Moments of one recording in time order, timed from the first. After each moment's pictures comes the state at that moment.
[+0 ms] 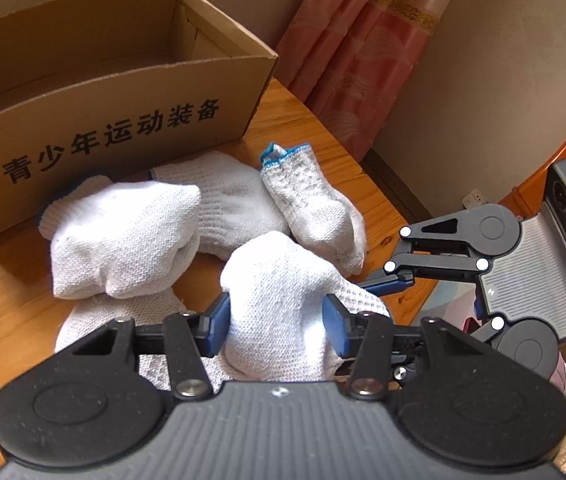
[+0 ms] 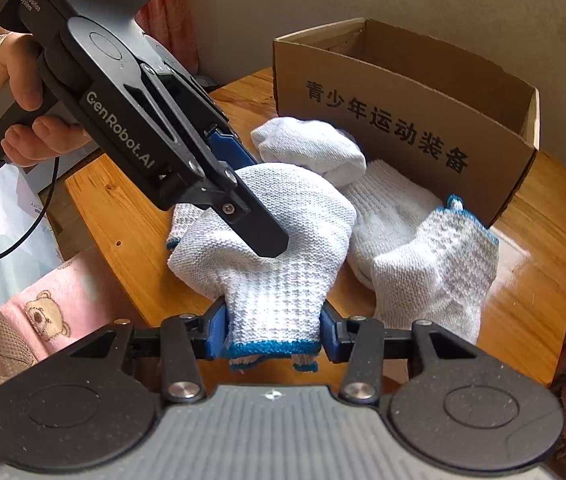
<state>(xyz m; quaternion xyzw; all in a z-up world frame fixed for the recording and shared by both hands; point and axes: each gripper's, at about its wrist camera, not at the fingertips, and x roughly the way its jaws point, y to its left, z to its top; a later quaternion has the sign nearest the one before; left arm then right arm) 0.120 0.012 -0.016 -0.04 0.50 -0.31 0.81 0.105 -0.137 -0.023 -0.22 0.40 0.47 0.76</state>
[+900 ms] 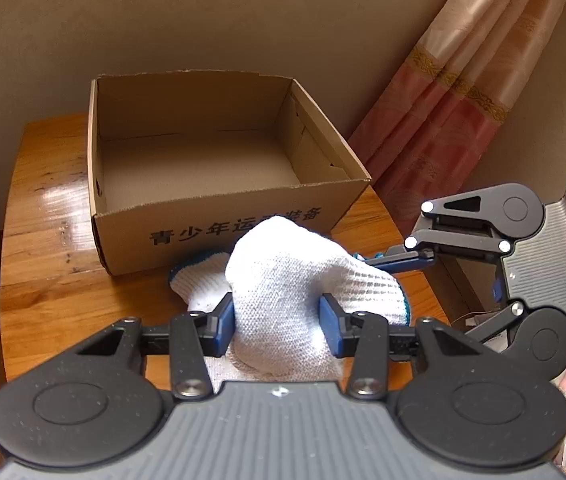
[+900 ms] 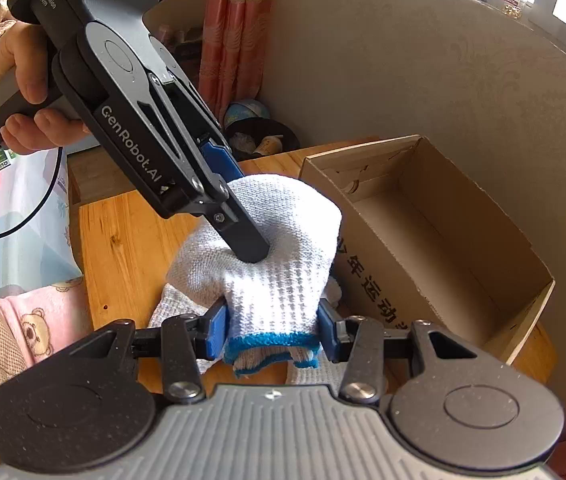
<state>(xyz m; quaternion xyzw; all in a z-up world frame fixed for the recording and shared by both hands) 0.155 0.071 0.059 -0.08 0.48 -0.19 0.85 0.166 -0.075 0.063 -0.32 0.31 0.55 0.71</state>
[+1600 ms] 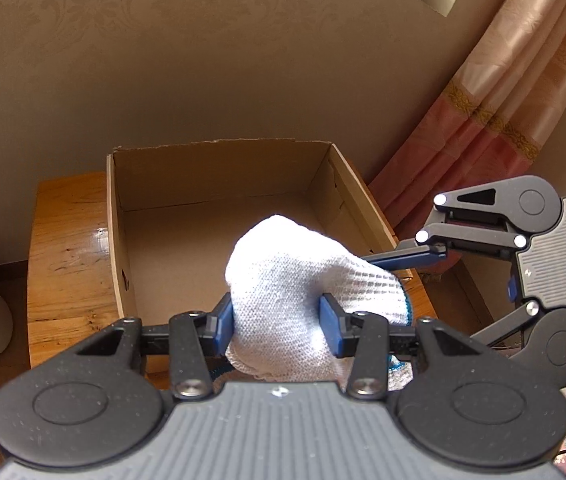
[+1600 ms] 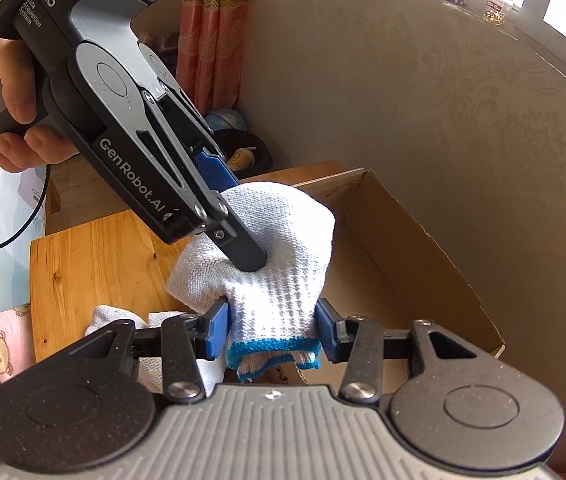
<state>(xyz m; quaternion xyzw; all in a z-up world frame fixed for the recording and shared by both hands) 0.250 0.082 0.086 -0.09 0.47 -0.16 0.86 0.264 -0.038 0.098 -0.33 0.31 0.55 0.70</state>
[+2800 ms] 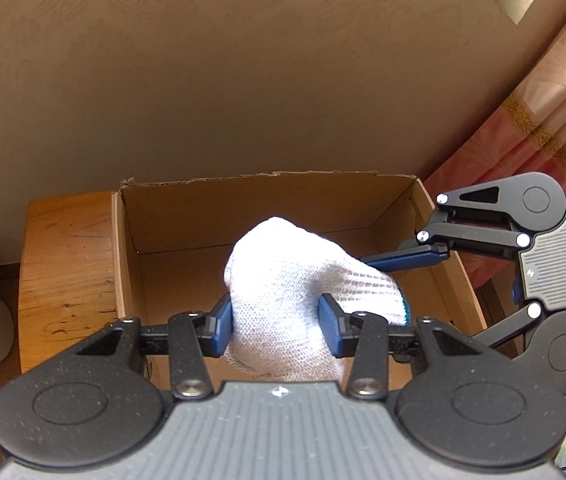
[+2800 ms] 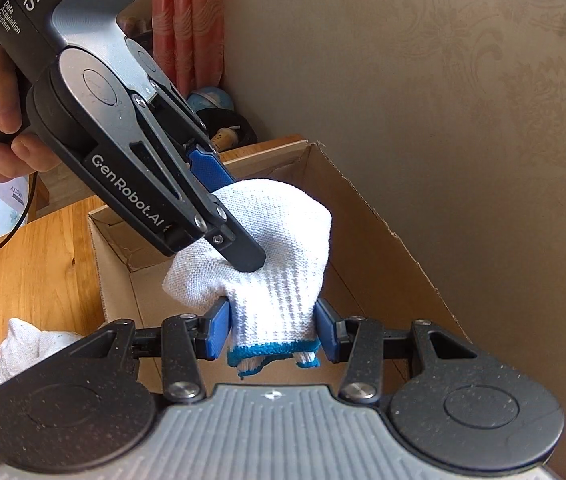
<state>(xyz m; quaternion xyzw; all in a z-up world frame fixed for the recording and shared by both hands) 0.368 0.106 0.029 -0.10 0.51 -0.12 0.85 0.382 0.008 0.048 -0.33 0.35 0.55 0.68</state>
